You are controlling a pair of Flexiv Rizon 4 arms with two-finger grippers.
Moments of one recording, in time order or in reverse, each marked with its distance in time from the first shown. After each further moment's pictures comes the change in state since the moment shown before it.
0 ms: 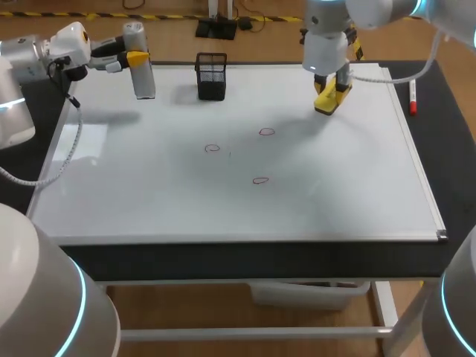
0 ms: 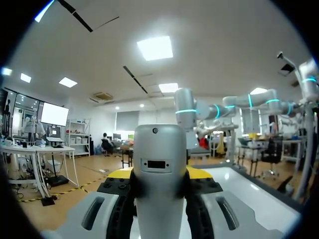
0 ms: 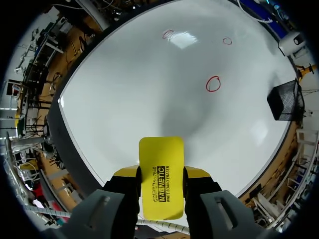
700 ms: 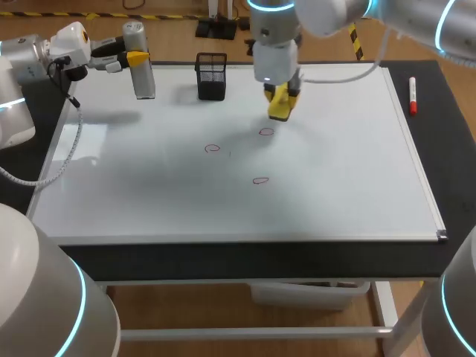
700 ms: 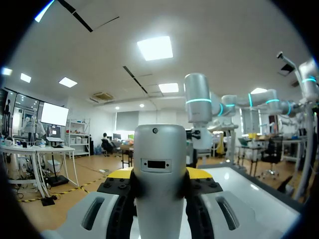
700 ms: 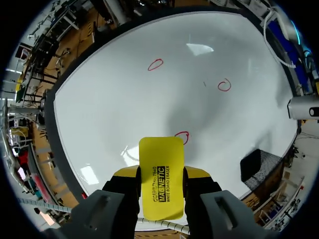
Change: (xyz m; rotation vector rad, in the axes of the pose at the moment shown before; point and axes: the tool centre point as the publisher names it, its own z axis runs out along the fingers) left arm 0.000 0.000 0.000 0.000 0.000 0.000; right arm -0.069 0.107 -0.017 0.029 -0.036 -0.270
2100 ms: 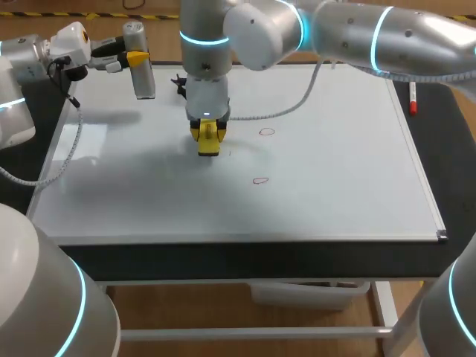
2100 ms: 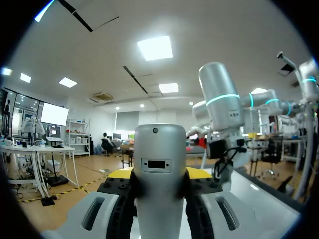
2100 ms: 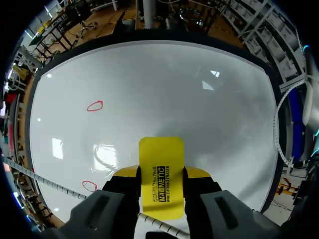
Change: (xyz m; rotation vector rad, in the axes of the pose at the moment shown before) left arm 0.000 0.000 0.000 0.000 0.000 0.000; right arm -0.126 0.140 0.033 -0.122 -0.087 -0.433
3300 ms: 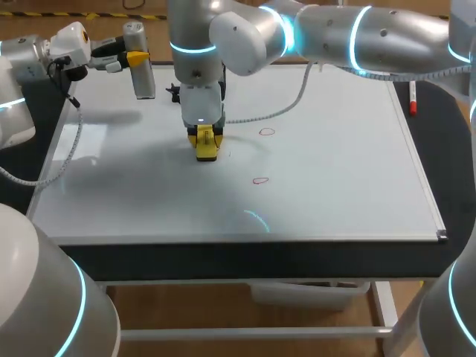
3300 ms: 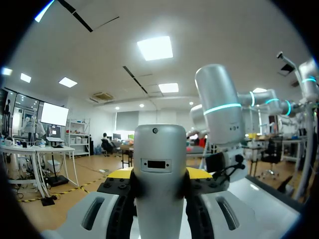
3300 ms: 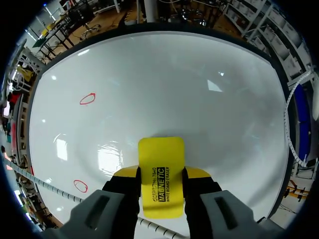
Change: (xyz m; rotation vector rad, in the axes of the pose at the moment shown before) left arm 0.000 0.000 0.000 0.000 0.000 0.000; right arm -0.004 -0.010 0.027 -0.025 0.053 0.005
